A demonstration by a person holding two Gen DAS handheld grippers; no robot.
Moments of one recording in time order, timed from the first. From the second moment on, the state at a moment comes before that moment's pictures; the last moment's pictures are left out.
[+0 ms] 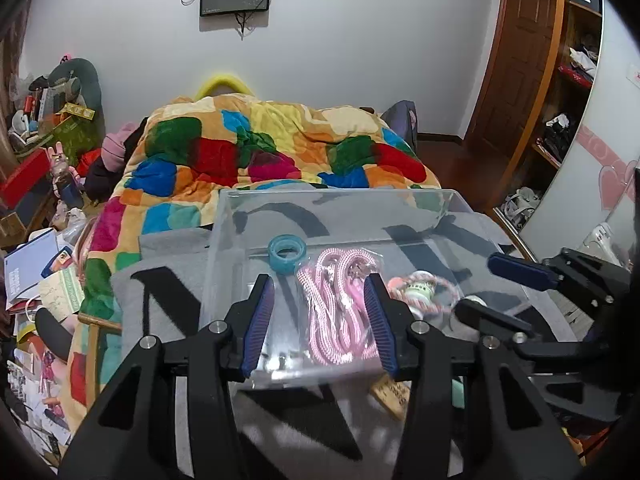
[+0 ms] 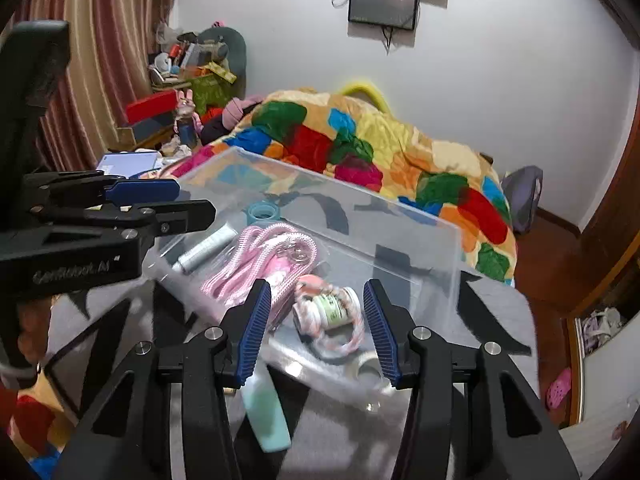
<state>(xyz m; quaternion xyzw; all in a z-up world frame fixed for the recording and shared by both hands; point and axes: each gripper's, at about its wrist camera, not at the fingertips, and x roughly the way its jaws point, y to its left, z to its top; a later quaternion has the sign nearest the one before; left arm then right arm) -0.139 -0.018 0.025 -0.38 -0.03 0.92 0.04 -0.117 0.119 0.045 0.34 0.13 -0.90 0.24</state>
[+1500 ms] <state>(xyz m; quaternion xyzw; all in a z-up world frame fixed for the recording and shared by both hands) -0.095 0.046 -0.063 -0.45 -0.03 0.89 0.02 -0.049 0.180 -0.025 0.43 0.03 -0.86 0.28</state>
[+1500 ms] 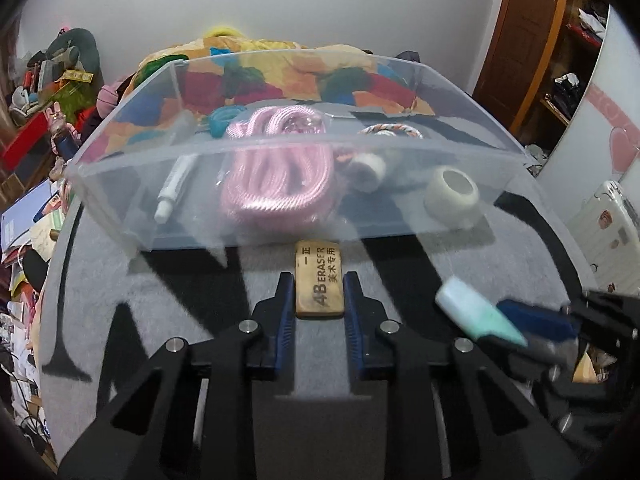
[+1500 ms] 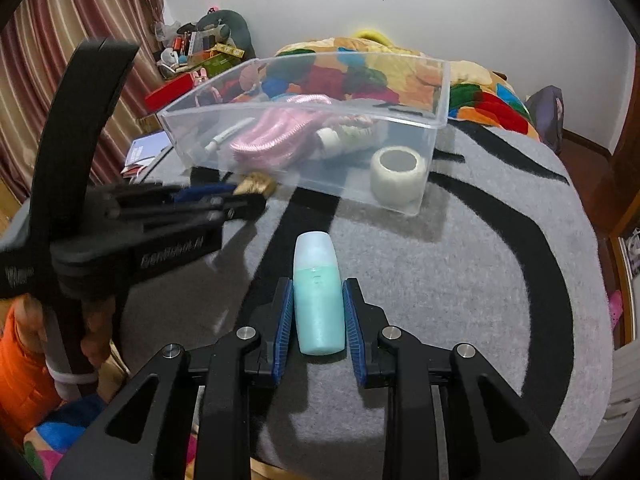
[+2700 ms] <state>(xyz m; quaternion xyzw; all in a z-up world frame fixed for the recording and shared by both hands) -0.155 -0.016 -0.011 -0.41 -0.06 0.91 0.04 -0.157 0.108 0.021 0.38 0.04 -0.89 0.26</state>
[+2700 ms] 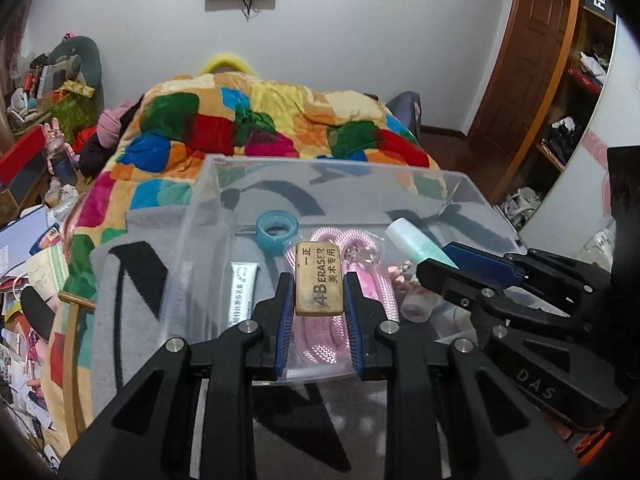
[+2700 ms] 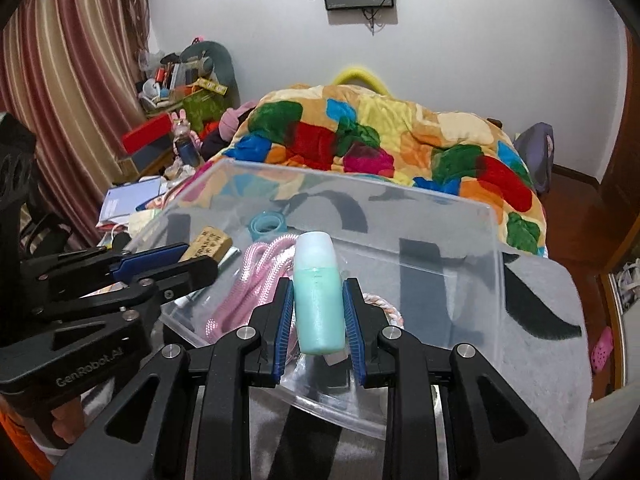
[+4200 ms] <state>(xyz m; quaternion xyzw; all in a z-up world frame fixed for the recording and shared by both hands) -0.044 0.007 -0.001 -0.34 -0.04 0.94 0.03 -0.051 0.160 0.034 0.33 0.04 -0.91 0.25</state>
